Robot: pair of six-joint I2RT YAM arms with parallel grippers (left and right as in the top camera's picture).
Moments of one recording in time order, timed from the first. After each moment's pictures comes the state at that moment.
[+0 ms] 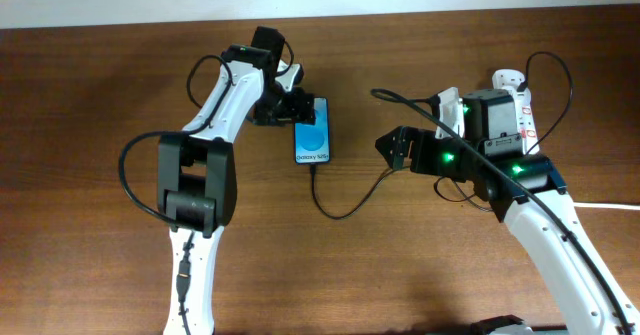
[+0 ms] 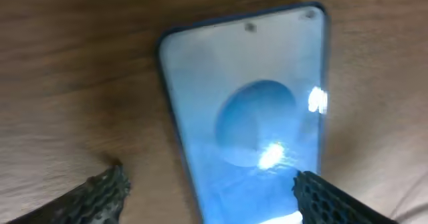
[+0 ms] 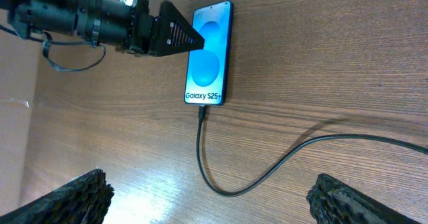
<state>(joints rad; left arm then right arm) -0.26 2.46 2.09 -1.06 0.32 -0.10 0.16 1.29 1.02 -0.60 -0.46 0.40</state>
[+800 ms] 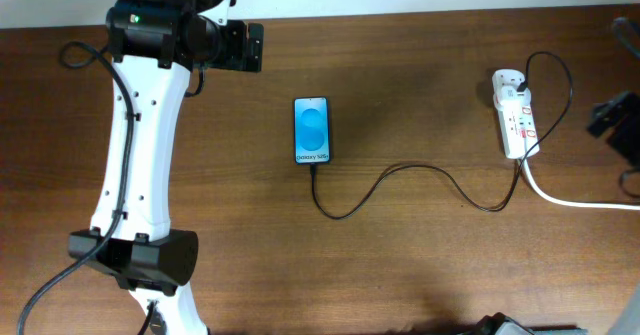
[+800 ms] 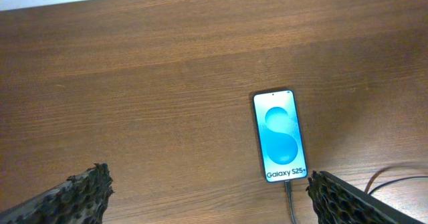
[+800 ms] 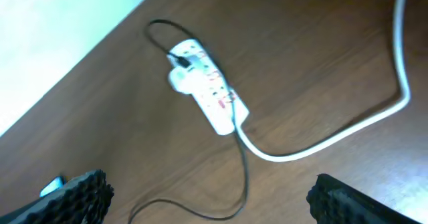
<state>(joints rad) -0.20 2.00 2.40 -1.38 -0.01 -0.04 -0.67 1.33 1.53 -1.09 -0.29 0.18</state>
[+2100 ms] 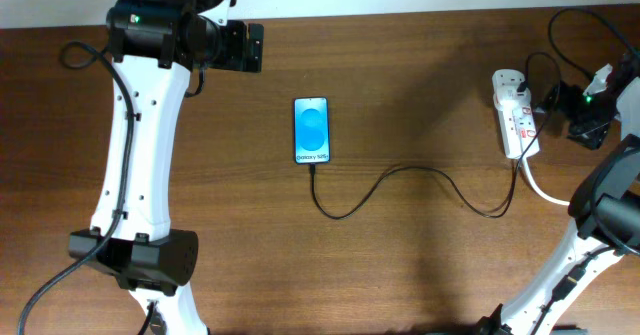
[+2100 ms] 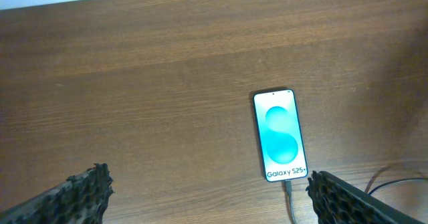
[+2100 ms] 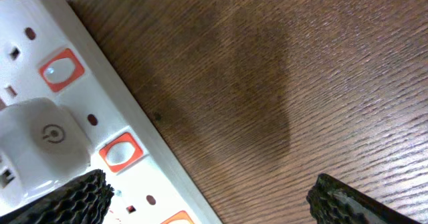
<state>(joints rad) -0.20 2.00 2.40 -1.38 -0.01 -0.04 -0.57 2.31 1.90 -0.97 -0.27 0.13</state>
